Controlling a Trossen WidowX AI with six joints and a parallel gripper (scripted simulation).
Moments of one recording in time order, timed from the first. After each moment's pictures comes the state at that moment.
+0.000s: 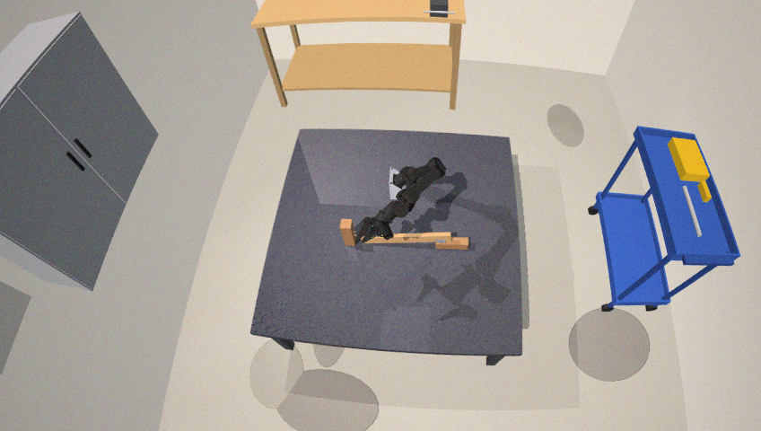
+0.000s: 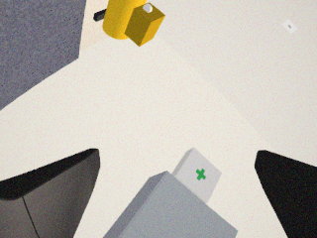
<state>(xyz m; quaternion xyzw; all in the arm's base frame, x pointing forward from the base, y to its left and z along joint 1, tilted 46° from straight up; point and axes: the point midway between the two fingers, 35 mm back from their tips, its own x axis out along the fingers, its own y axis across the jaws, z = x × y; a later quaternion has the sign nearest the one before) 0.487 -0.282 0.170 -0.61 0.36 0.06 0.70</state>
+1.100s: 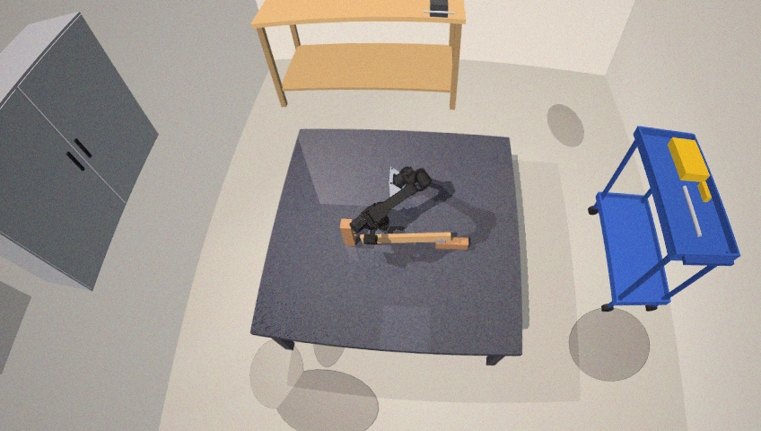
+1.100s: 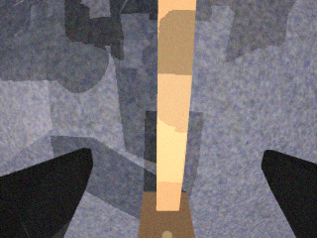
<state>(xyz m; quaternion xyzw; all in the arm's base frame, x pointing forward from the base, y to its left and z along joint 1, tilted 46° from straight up) 0.312 -0.087 -0.048 -0.28 0.27 0.65 0.65</state>
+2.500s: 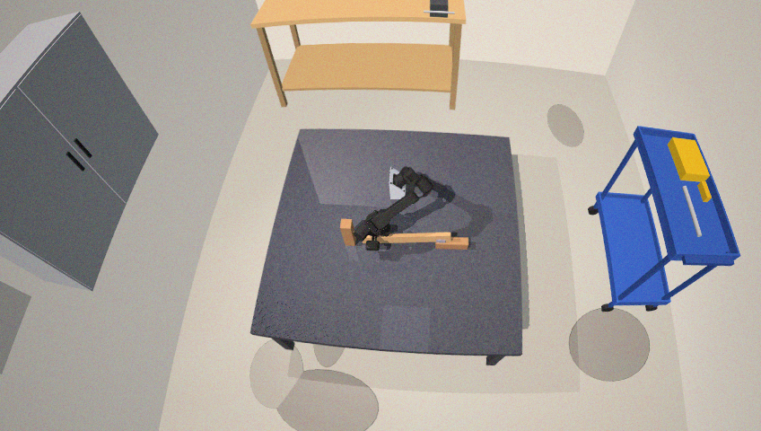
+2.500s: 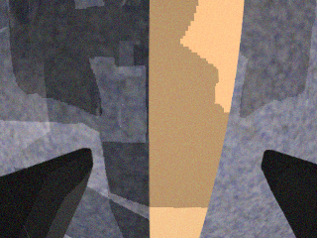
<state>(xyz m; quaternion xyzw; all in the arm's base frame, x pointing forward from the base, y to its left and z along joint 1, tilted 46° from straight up) 0.313 -0.041 -0.087 -0.28 0.26 0.65 0.65</state>
